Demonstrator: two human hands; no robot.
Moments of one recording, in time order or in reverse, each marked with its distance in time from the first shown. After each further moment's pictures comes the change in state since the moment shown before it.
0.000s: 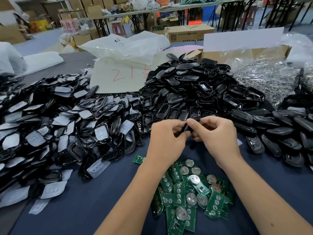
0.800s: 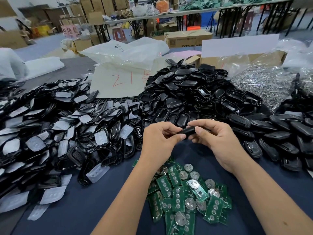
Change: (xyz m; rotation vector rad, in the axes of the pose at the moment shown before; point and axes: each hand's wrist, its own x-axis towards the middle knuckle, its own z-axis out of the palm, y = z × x) left_hand 0.008 -0.015 -0.009 -0.226 -0.037 -0.130; right_hand 0.008 0.001 -0.017 0.258 -0.334 0.012
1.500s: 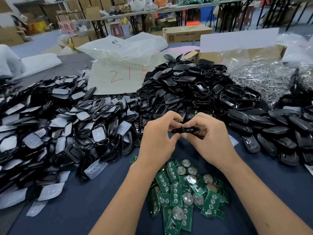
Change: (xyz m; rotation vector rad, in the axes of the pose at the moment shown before) left_hand -0.007 0.007 -0.001 0.299 0.010 0.322; right_hand -0.005 -0.005 0.015 -0.573 0.034 -0.344
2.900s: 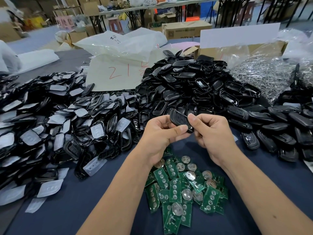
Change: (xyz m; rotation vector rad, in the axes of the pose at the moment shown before) left_hand 0.004 0.002 0.005 -1.045 -0.170 -0.596; right_hand 0.001 -0.002 0.006 0.617 0.087 0.372
